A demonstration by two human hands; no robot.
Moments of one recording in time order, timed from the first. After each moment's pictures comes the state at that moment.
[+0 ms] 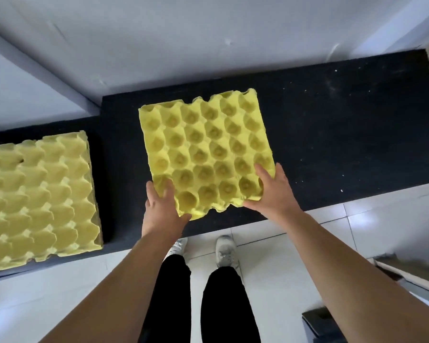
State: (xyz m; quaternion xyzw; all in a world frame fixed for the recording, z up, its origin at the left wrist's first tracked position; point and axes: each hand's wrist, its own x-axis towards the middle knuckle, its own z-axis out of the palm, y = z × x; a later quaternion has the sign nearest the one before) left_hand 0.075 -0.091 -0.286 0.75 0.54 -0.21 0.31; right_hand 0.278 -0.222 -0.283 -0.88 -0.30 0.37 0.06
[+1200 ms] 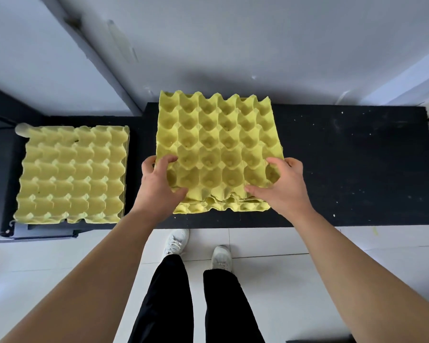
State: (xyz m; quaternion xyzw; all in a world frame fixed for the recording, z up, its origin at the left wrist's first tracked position) left_hand 0.052 -0.075 -0.190 0.72 0.56 0.04 0.41; right_hand 0.285 -0.206 -0.190 -0.85 -0.32 0.33 0.25
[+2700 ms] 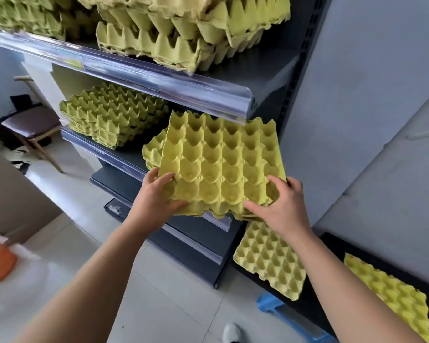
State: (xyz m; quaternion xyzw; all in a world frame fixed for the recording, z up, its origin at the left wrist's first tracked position) left_hand -0.537 -0.032 0.143 0.62 0.69 0.29 0.22; right_hand -0.262 -0.028 0.144 -0.68 -0.64 0.20 0.30
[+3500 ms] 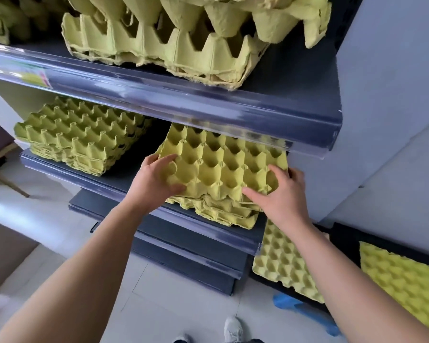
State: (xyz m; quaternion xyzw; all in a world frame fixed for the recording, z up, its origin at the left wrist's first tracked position) left_hand -0.625 0.140 0.128 0.69 0.62 0.28 0.25; right_hand -0.355 0.076 0.131 -0.76 -0.56 0.16 0.28
